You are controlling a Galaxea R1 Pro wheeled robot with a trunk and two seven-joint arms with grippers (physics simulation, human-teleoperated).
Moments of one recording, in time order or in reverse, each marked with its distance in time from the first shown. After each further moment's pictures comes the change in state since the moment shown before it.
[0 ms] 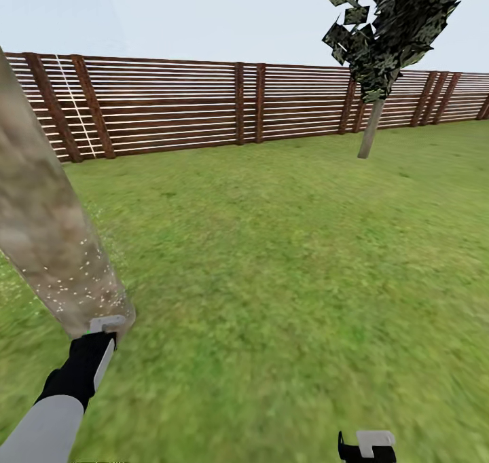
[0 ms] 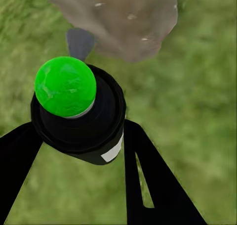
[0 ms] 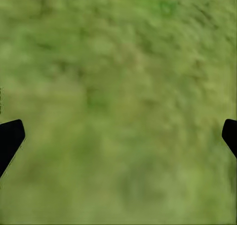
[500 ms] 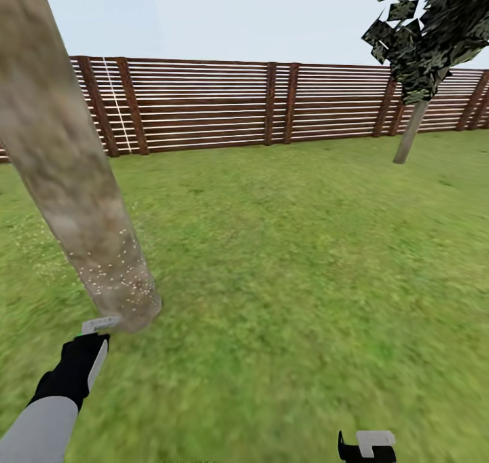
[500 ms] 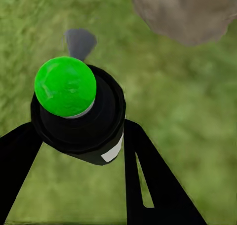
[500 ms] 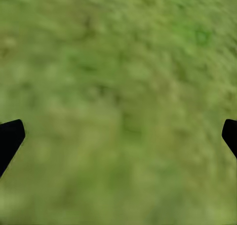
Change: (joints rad) left arm 0.001 0.016 0.038 0.006 0.001 0.000 0.004; right arm 0.000 0.000 0.000 0.000 0.000 0.001 0.000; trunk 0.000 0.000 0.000
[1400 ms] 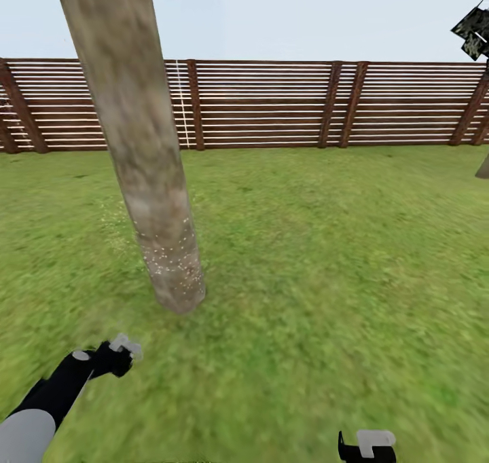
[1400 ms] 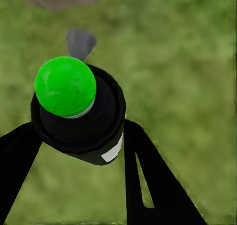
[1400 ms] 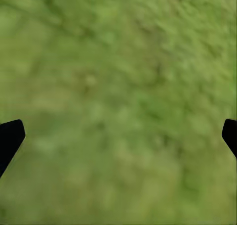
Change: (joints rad) left arm 0.023 0.111 -0.139 0.166 -0.427 -0.378 -0.829; right arm 0.001 0.000 0.000 0.000 -0.001 0.000 0.000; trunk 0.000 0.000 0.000
